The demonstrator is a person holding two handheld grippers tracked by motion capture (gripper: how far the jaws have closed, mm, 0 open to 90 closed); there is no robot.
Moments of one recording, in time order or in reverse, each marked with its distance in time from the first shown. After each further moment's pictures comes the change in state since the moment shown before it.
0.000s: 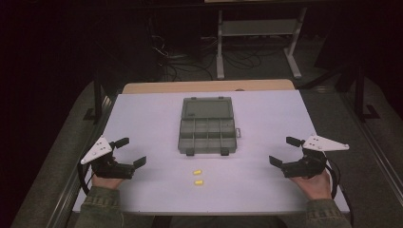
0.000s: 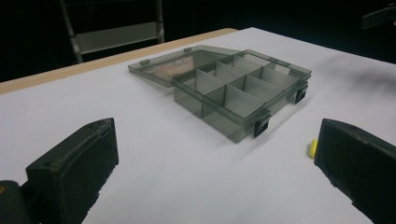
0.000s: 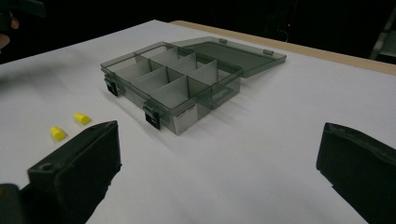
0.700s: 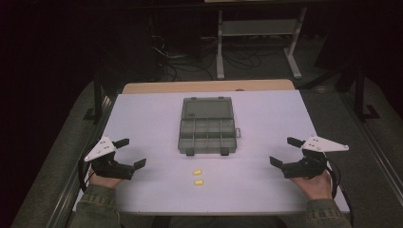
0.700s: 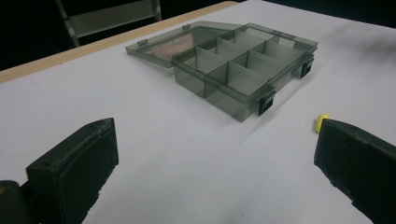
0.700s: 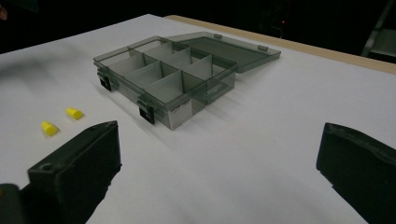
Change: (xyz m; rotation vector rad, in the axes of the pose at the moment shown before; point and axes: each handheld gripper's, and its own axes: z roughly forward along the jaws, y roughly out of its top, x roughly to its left) left arm 0.002 0.005 0.003 0.105 -0.012 0.045; right arm 0.001 -0.001 -0.001 0.018 -0.027 -0.010
